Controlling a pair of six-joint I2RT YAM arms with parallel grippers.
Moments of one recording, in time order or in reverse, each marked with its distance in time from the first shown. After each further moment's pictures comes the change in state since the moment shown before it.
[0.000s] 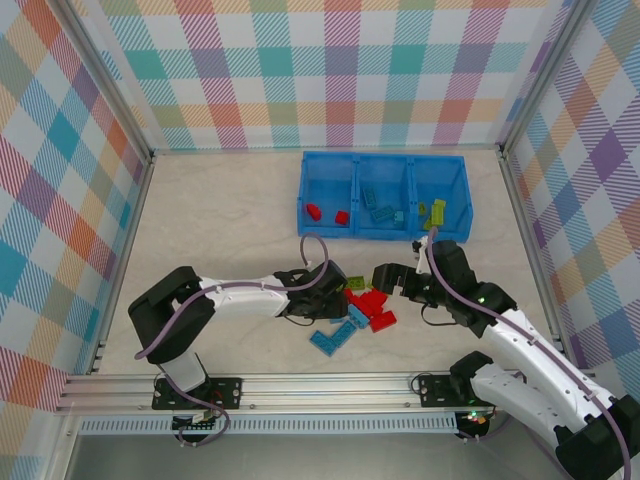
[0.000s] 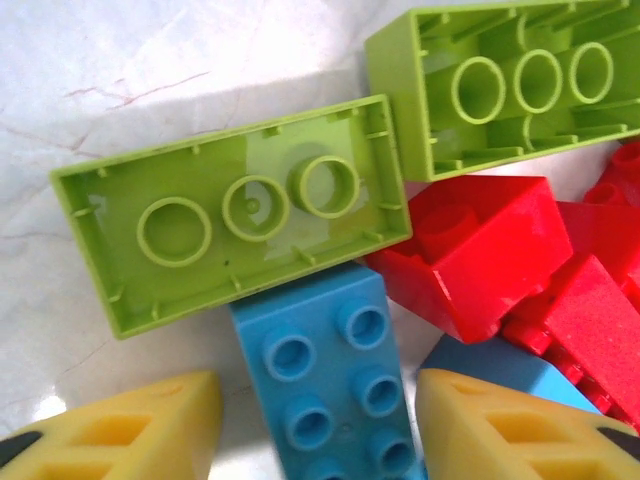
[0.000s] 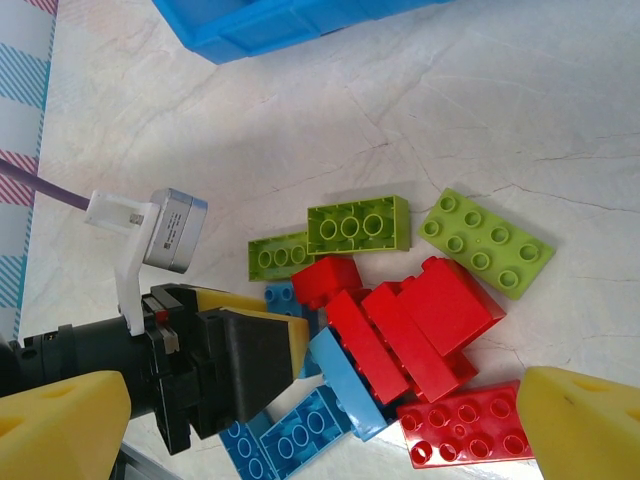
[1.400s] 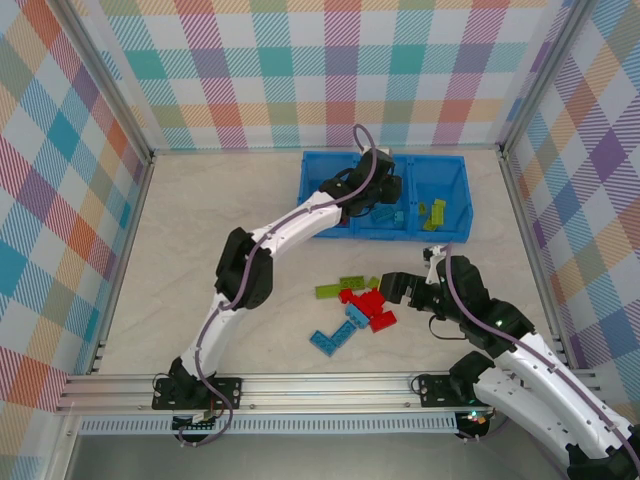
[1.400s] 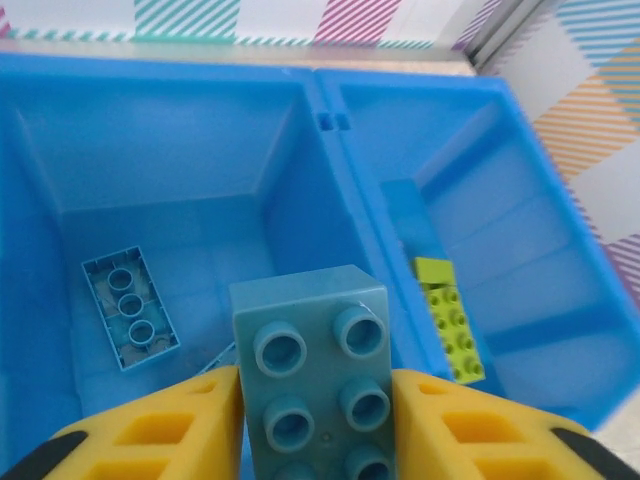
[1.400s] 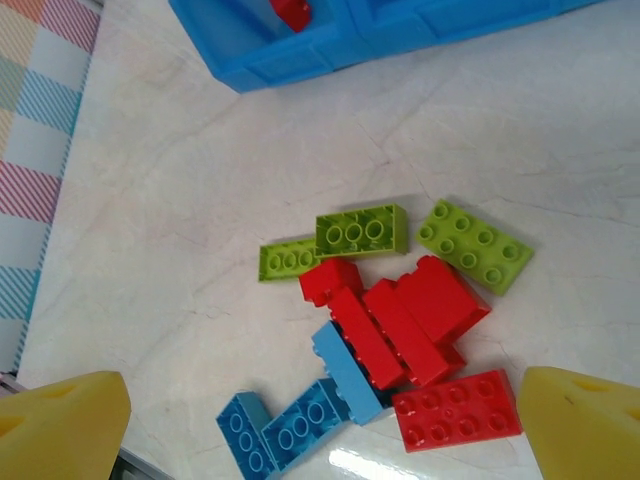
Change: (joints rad) left arm 0.213 0.694 1.343 -0.147 -0.101 0.417; right arm 0.071 -0.187 -0.034 -0.066 0.110 0.024
